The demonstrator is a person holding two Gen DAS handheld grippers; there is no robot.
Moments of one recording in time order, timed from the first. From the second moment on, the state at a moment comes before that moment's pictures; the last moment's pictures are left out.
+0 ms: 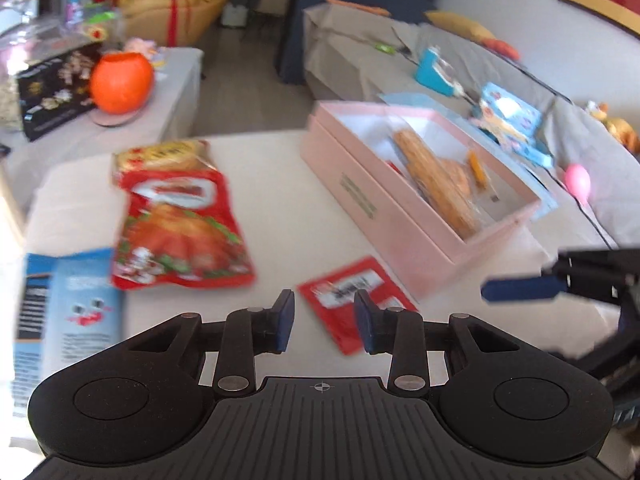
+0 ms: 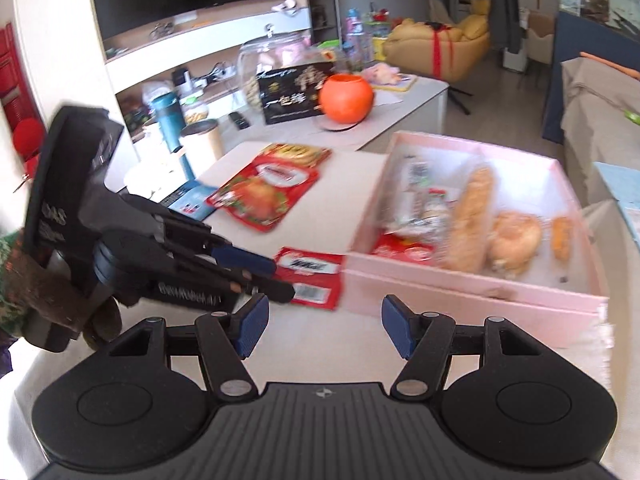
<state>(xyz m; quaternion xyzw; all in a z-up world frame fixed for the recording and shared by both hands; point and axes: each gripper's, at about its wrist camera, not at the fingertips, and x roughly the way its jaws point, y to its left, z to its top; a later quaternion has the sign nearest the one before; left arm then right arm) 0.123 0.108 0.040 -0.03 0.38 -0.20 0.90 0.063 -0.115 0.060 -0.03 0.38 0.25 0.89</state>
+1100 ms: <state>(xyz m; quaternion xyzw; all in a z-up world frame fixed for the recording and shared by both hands) 0.226 0.134 0.015 -0.05 0.44 -0.18 0.88 0.039 -0.094 0.006 -0.06 0.34 0.24 0.91</state>
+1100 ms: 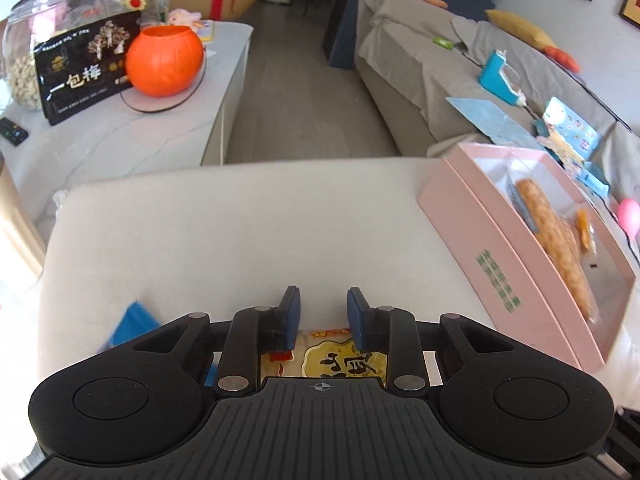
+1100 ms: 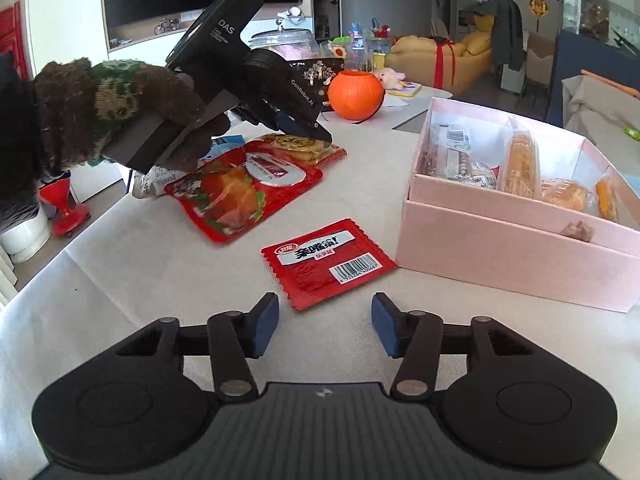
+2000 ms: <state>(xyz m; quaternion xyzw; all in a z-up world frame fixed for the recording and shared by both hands) 0.003 0.101 0.044 0.06 0.37 -0.05 0.93 0.072 -0.043 0.009 -0.08 0.37 0.16 0.91</state>
